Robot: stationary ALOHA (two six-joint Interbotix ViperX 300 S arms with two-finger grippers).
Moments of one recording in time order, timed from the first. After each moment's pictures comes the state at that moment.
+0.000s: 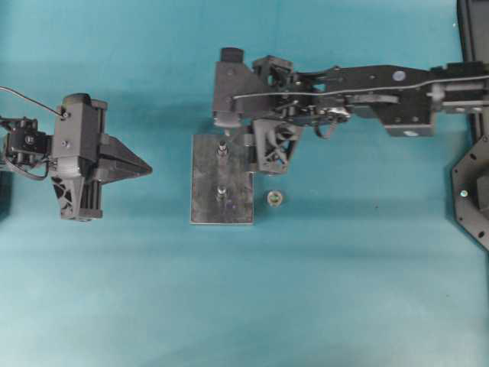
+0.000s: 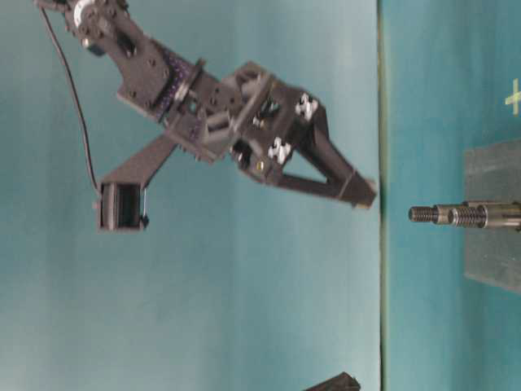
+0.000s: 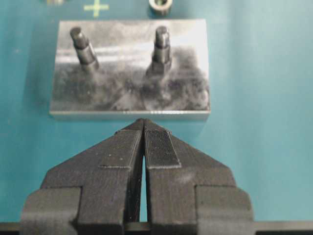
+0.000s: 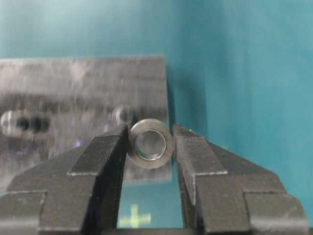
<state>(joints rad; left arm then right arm) 0.02 -0.43 0.97 0.02 0.05 0.04 -0.15 0.09 0.36 -0.04 0.48 -0.09</state>
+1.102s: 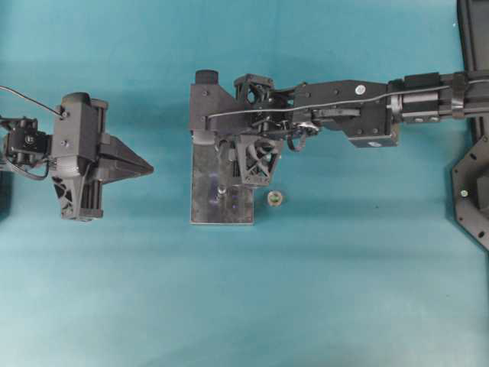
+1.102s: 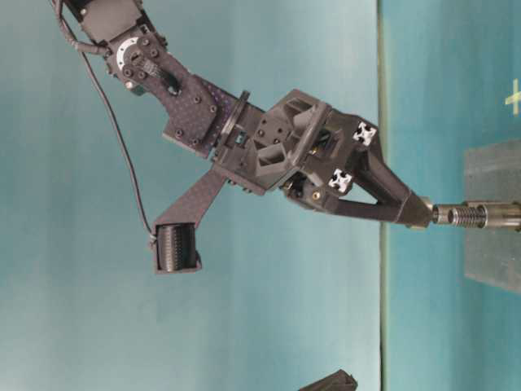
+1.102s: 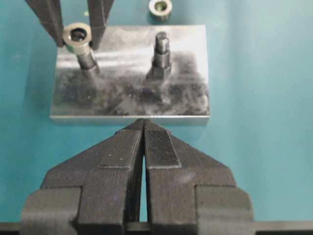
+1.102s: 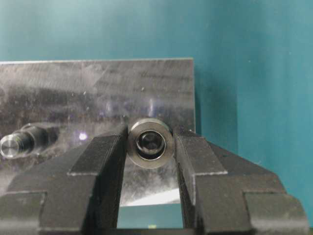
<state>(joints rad) 0.02 -0.43 0.97 0.02 0.04 0.04 -0.13 0.20 0.32 -0.02 0.49 -0.09</state>
